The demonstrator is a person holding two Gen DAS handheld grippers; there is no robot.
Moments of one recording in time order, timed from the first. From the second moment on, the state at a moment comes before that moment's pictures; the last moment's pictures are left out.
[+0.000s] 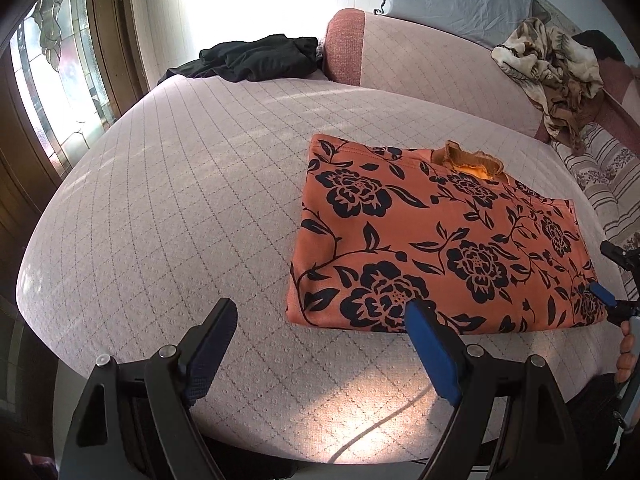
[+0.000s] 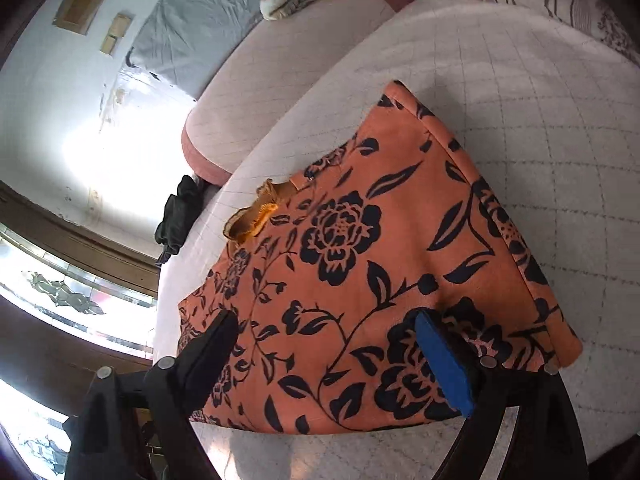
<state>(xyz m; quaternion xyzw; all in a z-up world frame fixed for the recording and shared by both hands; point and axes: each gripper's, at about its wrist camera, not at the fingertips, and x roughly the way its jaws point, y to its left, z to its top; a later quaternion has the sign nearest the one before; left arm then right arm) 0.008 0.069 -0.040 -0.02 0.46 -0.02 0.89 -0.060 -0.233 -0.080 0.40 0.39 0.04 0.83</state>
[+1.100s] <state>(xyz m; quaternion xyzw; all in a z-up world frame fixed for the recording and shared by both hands) 0.039 0.003 -0.067 0.02 0.48 -0.05 0.88 -0.100 -0.284 -0.121 0.55 0.35 -0.05 0.76</state>
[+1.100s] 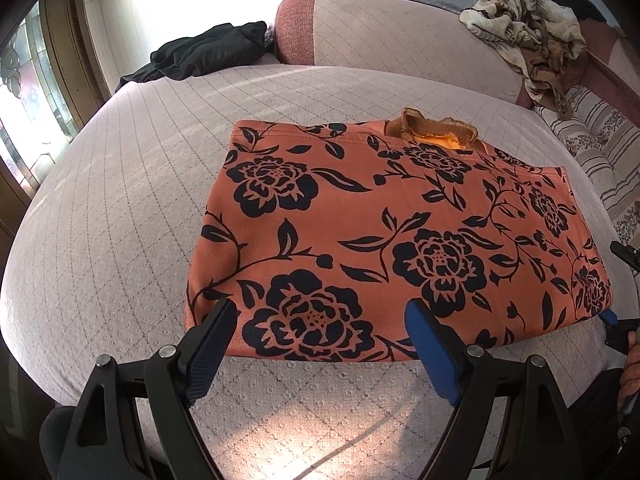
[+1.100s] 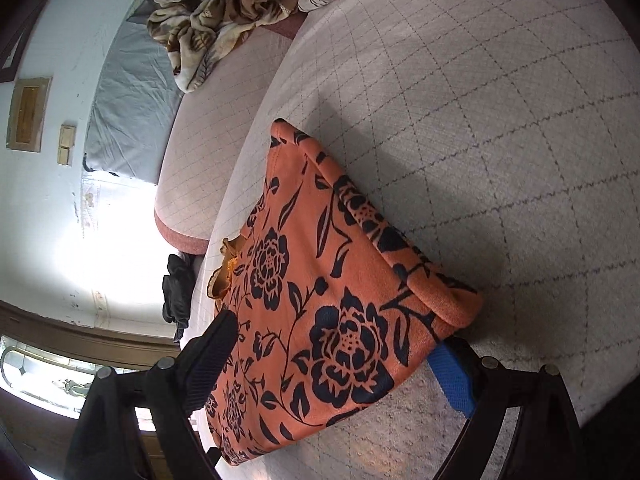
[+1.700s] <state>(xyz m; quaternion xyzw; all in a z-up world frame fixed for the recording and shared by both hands) 0.038 0.007 -0.069 0.01 0.48 -0.05 0.88 -0.098 -0.275 -0.118 0.50 0.36 -0.07 0.79</state>
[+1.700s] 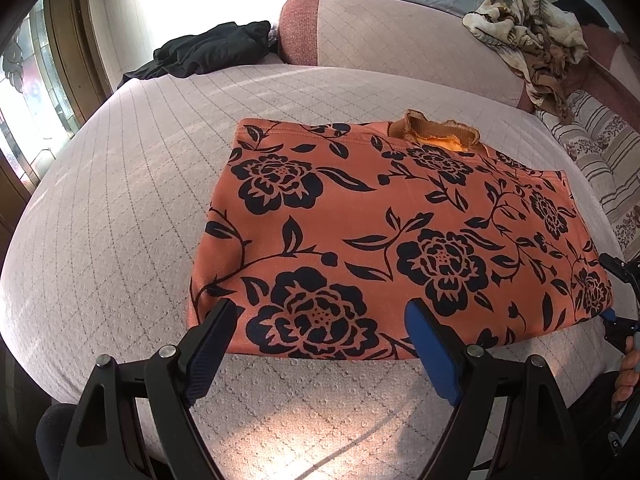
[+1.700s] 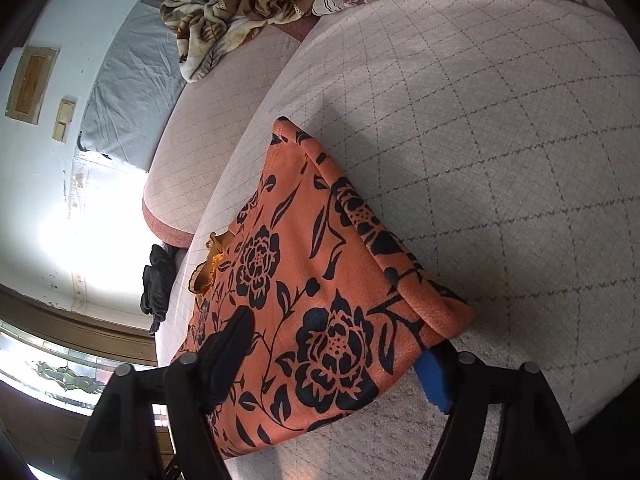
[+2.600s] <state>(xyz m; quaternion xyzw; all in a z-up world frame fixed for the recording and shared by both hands) 0.085 -0.058 -0.106 0.08 0.47 -0.07 0.88 -0.094 -0.317 -0.069 0.37 0.39 -0.04 0.85</state>
